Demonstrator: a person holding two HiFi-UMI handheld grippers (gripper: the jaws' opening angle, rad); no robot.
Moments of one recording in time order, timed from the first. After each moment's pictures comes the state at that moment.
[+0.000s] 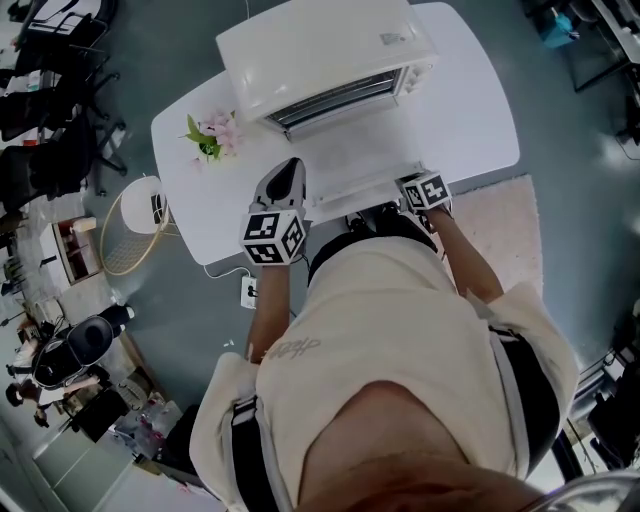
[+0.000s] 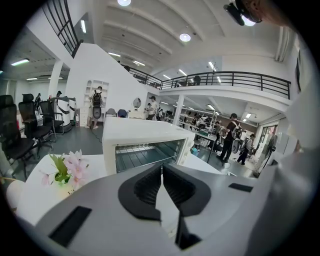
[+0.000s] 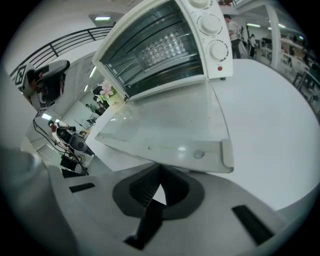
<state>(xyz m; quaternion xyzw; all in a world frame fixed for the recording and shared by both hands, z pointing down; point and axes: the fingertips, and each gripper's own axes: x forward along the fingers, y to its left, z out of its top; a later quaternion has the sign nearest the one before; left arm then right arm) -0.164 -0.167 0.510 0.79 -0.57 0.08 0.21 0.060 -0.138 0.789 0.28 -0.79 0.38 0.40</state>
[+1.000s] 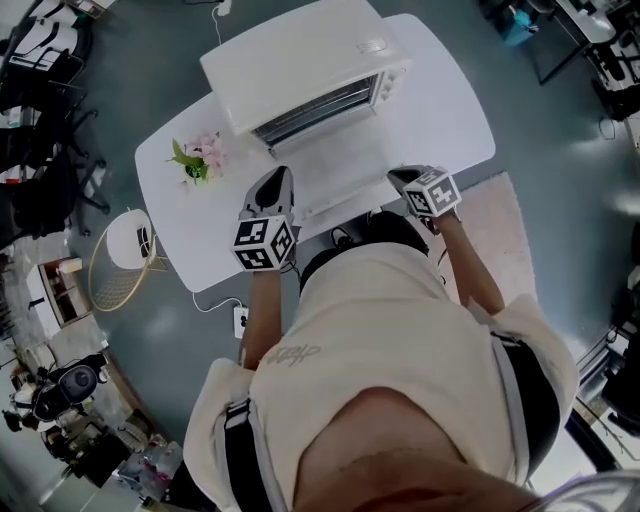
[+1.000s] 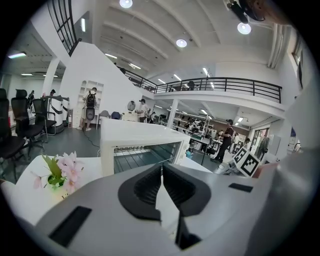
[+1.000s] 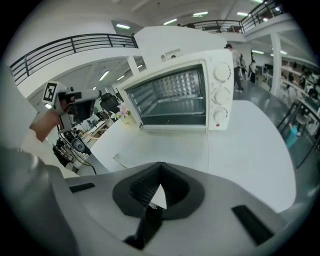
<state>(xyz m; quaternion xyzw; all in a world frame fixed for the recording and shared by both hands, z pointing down) -0.171 -0.167 0.512 0.81 -0.54 0.06 0.20 0.057 -0.155 0.665 0.31 -0.84 0.29 0.35</state>
